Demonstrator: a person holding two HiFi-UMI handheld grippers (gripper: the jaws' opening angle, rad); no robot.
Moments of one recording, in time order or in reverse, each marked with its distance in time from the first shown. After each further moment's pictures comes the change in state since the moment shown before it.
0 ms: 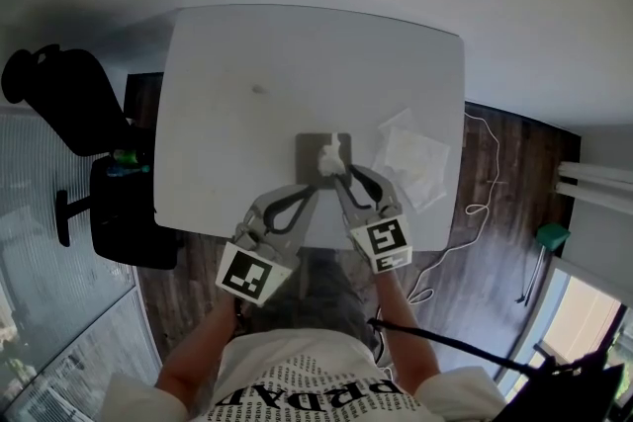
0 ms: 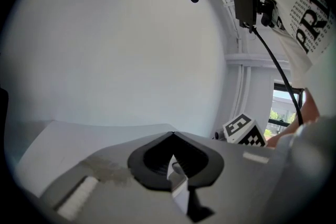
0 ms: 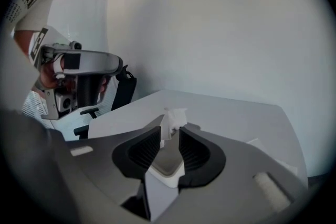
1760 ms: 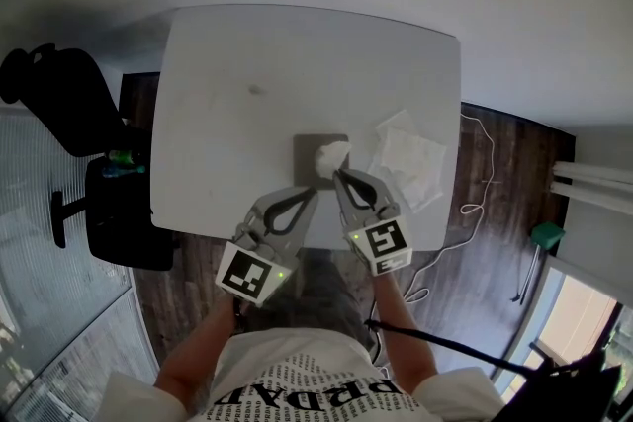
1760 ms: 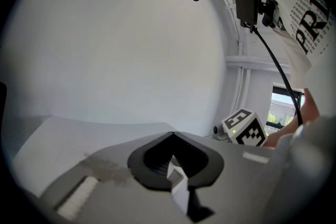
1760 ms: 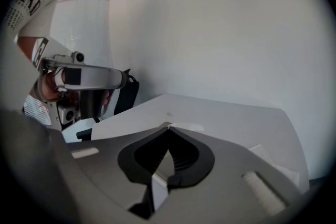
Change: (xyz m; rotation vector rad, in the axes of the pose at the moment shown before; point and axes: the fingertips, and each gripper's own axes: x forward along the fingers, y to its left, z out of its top) left arm 0.001 -0.002 -0.006 -0.025 0.004 -0.024; right arm -0.001 0.006 0.014 -0.004 -0.039 0.027
